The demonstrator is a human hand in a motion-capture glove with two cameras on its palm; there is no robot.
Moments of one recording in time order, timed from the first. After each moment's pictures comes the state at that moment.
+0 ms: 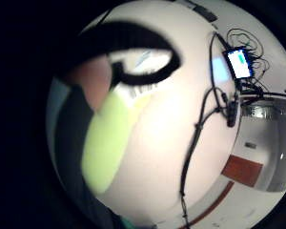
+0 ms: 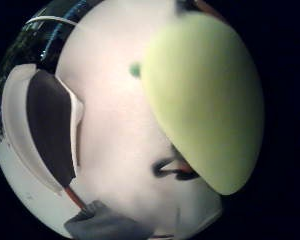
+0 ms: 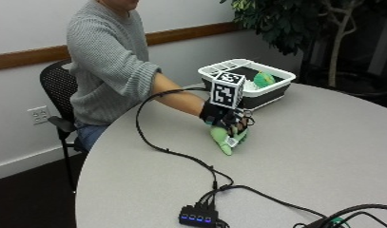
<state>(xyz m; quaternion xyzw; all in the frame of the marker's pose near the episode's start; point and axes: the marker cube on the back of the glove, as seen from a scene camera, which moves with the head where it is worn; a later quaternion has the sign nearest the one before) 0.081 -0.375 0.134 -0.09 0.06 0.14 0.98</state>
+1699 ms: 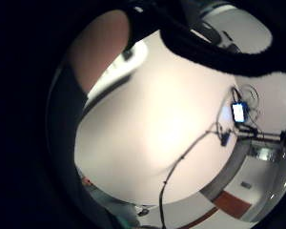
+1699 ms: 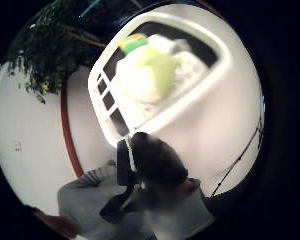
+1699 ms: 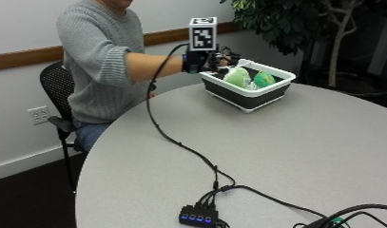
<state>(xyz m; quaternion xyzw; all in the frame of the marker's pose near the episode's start) -0.048 -0.317 -0.017 -0.06 -0.03 -0.05 1.00</state>
